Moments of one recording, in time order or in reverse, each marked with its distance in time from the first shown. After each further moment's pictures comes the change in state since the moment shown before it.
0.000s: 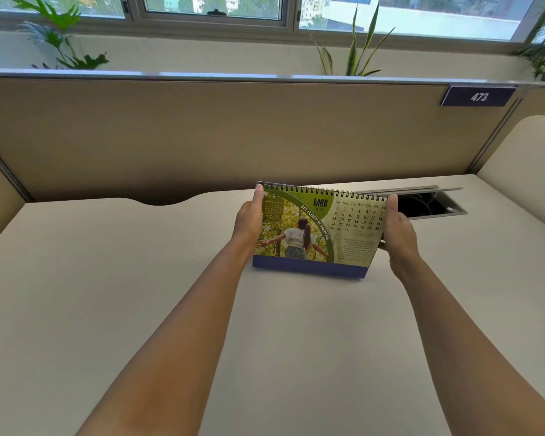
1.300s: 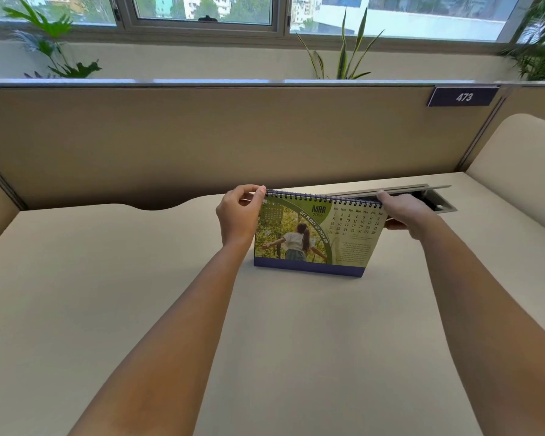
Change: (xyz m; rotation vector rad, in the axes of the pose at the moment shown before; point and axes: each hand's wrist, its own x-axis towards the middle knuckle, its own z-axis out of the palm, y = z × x) left_hand -0.004 0.006 0.000 0.232 0.388 0.511; right_hand 0.028 -0.051 -0.031 -0.484 -0.127 0.111
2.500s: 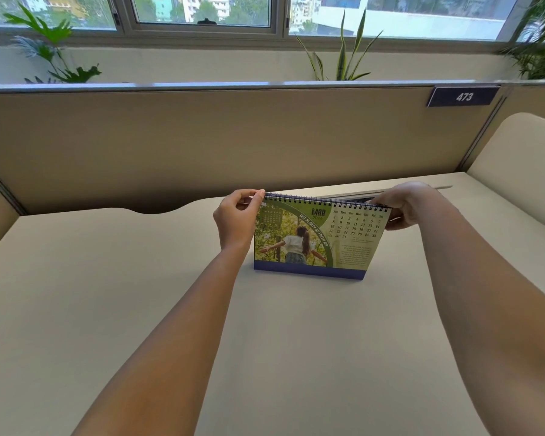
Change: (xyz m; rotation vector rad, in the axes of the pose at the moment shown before) left_hand -0.001 -0.001 0.000 -0.064 0.023 0.007; right_hand 0.006 -0.030 -0.009 -0.049 -0.209 0.210
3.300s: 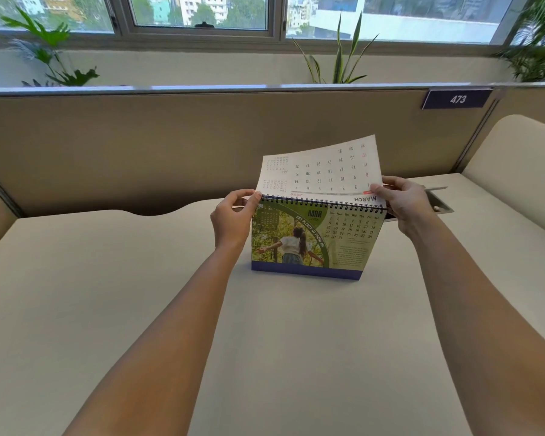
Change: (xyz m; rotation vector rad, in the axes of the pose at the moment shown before) left_hand 0.003 -0.003 -0.003 -0.025 -0.091 -0.080; right_hand -0.006 0.029 0.003 0.654 0.113 -0.453
